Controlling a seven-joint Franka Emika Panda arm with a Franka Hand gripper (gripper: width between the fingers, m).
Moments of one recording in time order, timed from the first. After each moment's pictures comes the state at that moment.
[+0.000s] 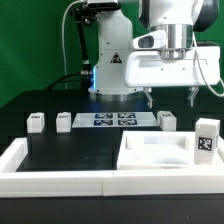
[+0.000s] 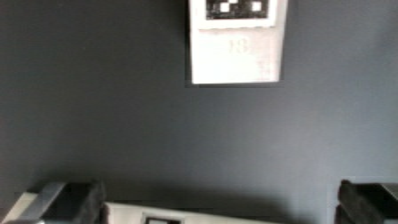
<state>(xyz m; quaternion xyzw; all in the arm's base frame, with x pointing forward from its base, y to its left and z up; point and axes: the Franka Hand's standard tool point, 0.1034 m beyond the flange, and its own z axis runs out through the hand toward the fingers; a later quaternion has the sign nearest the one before) 0.409 0.098 0.056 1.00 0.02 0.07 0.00</state>
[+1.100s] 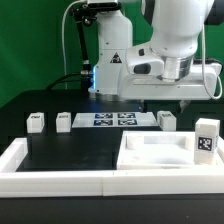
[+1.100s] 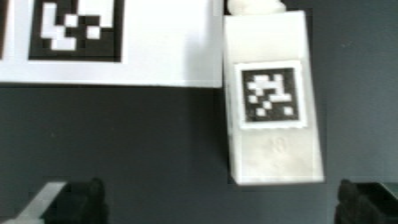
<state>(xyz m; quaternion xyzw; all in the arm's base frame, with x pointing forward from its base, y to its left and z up) 0.392 0.080 0.041 0.97 0.00 -0.23 0.02</state>
